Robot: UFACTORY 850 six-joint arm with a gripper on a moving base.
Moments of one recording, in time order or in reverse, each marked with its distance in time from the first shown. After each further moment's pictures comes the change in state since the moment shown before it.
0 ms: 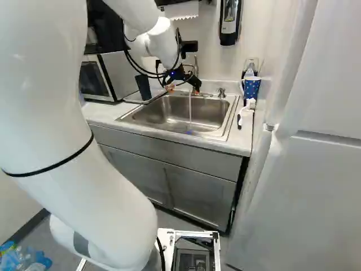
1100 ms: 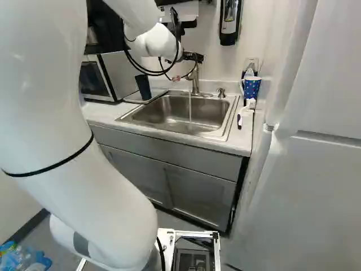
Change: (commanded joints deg) arm 0.0 0.0 0.0 0.0 31.8 0.0
